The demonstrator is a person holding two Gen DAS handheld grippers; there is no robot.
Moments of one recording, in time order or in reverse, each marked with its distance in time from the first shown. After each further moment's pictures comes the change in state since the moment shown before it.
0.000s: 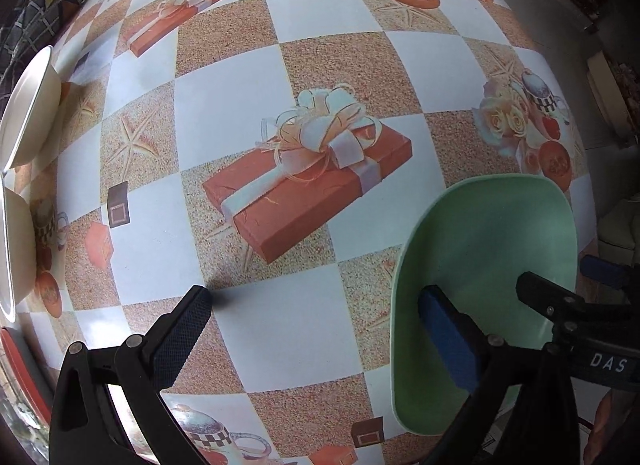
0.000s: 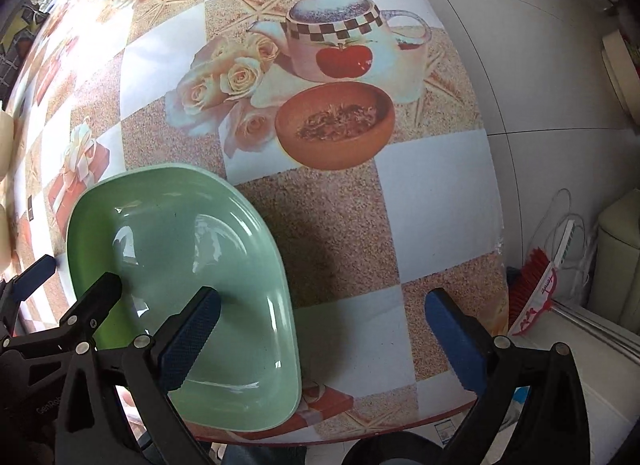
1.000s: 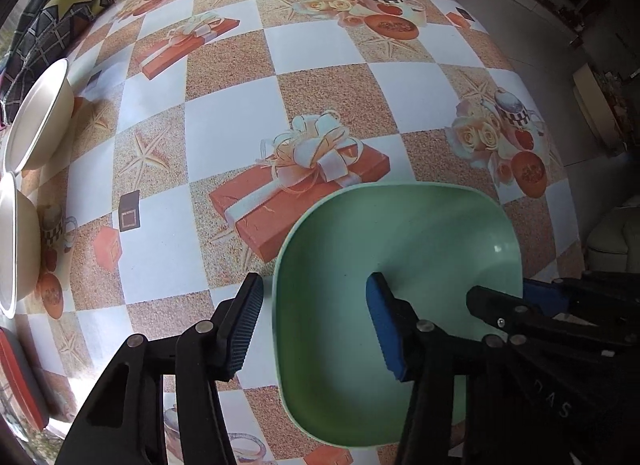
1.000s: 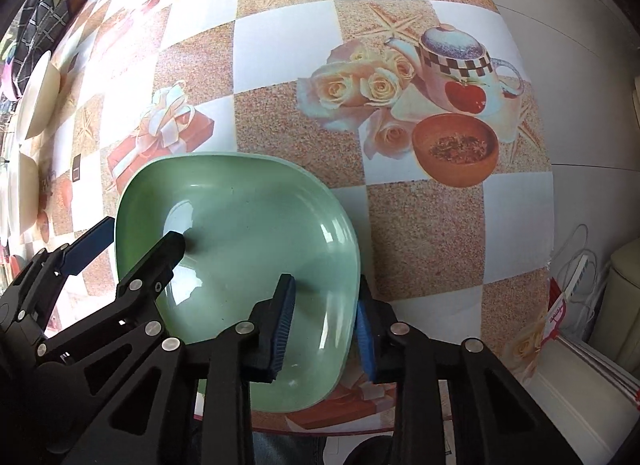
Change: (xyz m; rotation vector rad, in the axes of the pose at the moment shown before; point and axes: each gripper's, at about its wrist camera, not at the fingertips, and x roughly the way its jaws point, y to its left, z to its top) left arm -0.034 0.008 -0.039 0.026 -0.122 -0.026; right arm -0.017 0.072 -0.008 -0.121 0.027 0.094
